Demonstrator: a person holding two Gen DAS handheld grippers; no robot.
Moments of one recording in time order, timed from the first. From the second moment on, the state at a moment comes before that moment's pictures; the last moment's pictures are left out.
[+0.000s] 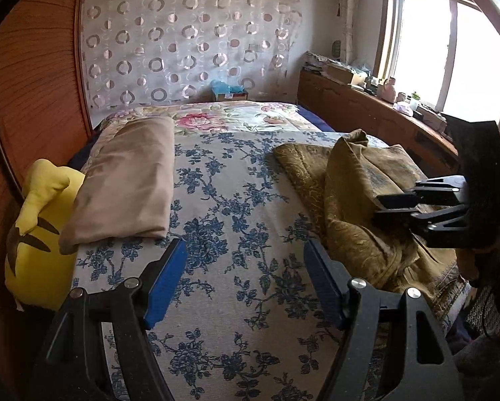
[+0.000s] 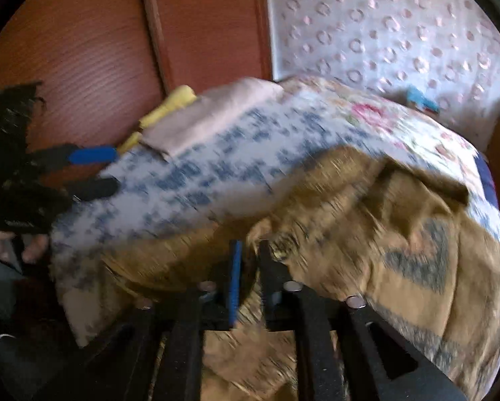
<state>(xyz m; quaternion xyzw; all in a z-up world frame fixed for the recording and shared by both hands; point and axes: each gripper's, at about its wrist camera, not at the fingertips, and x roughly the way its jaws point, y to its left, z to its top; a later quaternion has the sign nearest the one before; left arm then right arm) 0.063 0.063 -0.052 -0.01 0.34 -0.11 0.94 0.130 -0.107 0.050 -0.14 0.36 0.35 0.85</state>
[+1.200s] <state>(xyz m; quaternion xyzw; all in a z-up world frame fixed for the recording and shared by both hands) 0.067 0.054 -0.062 -0.01 0.35 -0.11 0.93 0.146 -0.185 0.005 0.11 0.39 0.36 0.84</state>
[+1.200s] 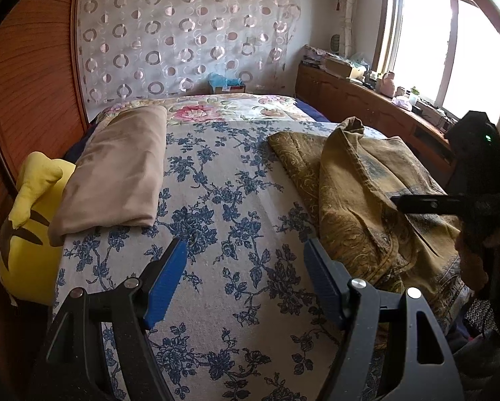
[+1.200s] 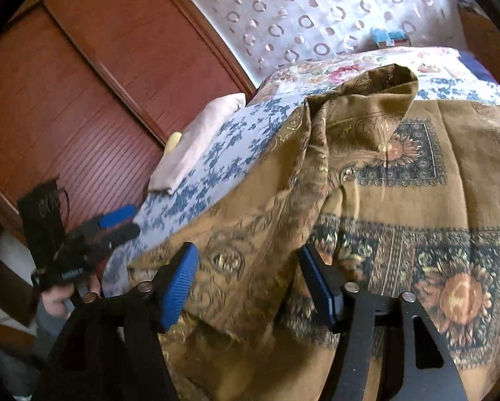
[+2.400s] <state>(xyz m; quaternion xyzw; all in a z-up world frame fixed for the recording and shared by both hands) 0.071 0.011 -0.043 0.01 0.34 -0.15 0.93 0.082 -0.264 0.090 0.00 0.31 0.26 0.91</state>
